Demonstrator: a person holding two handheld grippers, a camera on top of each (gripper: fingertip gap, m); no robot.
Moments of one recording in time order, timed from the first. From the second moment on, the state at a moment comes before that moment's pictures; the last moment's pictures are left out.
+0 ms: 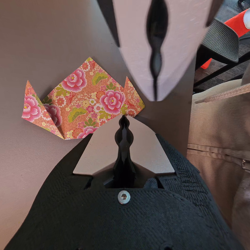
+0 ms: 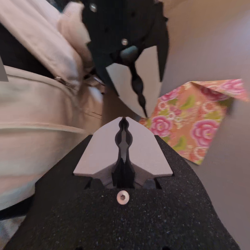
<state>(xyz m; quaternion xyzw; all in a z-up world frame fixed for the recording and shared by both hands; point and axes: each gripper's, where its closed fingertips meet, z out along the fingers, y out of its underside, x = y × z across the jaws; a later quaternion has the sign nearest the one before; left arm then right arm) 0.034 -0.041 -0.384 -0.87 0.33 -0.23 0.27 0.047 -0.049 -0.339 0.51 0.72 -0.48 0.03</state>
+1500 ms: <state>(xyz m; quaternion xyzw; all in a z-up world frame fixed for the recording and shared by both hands) -0.017 -0.046 -0.382 -0.89 0.32 -0.15 0.27 0.049 -0.049 -0.381 0.56 0.69 -0.45 0.12</state>
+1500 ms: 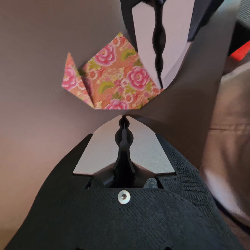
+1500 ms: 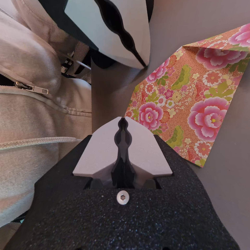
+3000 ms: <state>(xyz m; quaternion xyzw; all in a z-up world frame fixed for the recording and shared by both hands) 0.012 -0.046 -0.384 -0.85 0.39 -0.19 0.29 0.057 -0.057 -0.379 0.59 0.66 -0.41 0.21</state>
